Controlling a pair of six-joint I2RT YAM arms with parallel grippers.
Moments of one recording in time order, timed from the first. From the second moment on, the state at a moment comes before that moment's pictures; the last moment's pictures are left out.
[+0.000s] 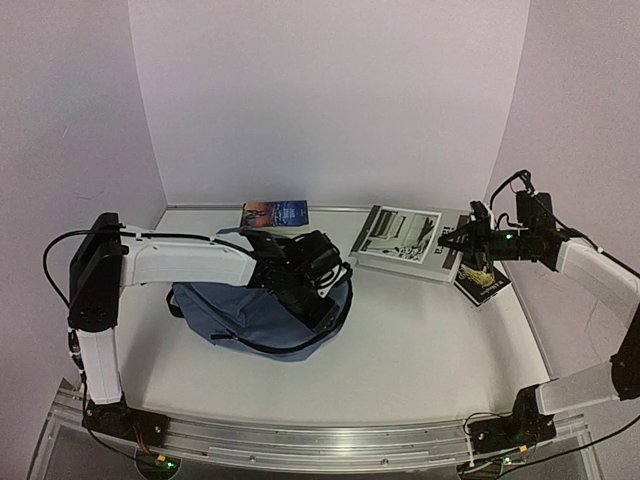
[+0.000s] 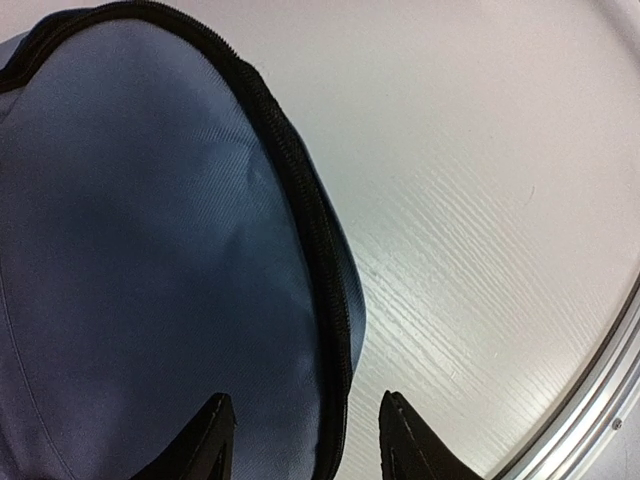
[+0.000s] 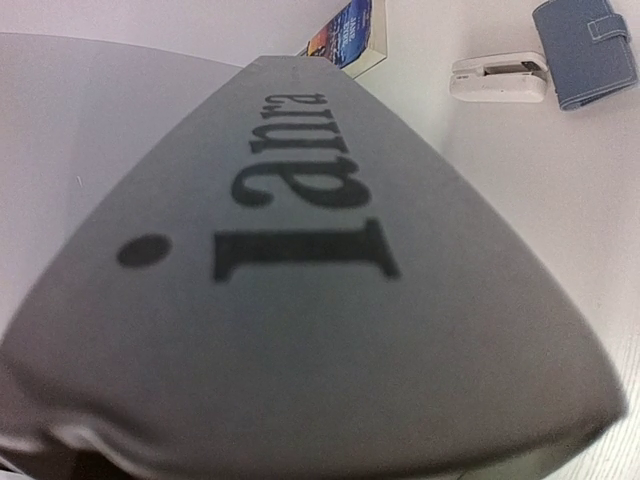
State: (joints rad) left arm -1.07 1.95 1.52 -0.66 -0.01 -0.27; right arm 0.07 1.25 0.94 -0.39 -0.91 0.64
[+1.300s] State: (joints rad) left arm -1.00 1.83 1.59 -0.72 -0.18 -0.42; right arm 0.07 1.23 0.92 -0.39 -0.92 0.63
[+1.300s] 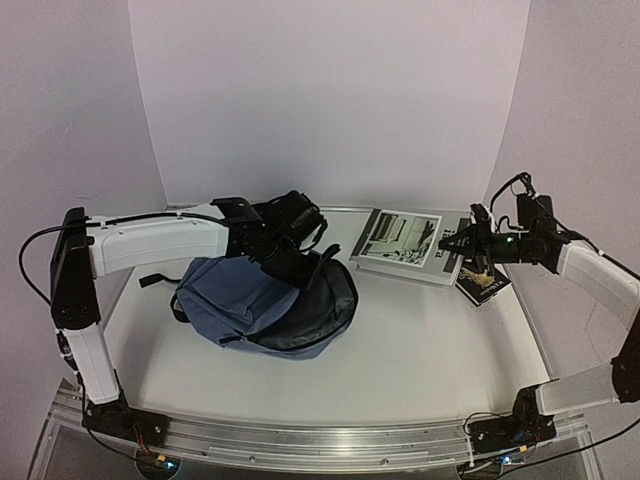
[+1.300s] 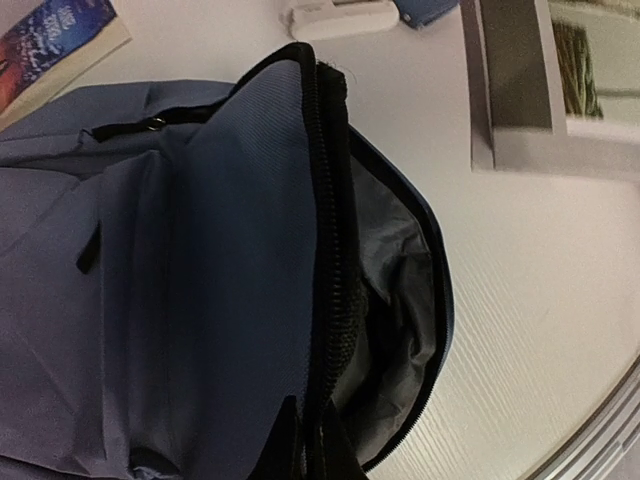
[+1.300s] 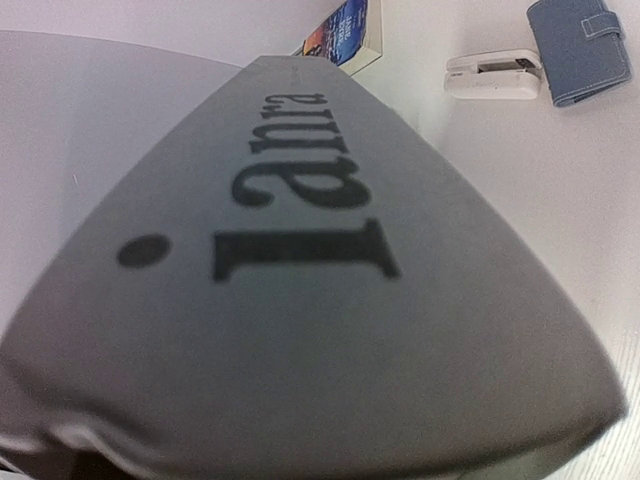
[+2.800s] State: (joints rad) left arm -1.00 1.57 1.51 -0.55 -0.28 -0.44; right arm 0.55 1.99 1.11 0.49 -0.84 1.39
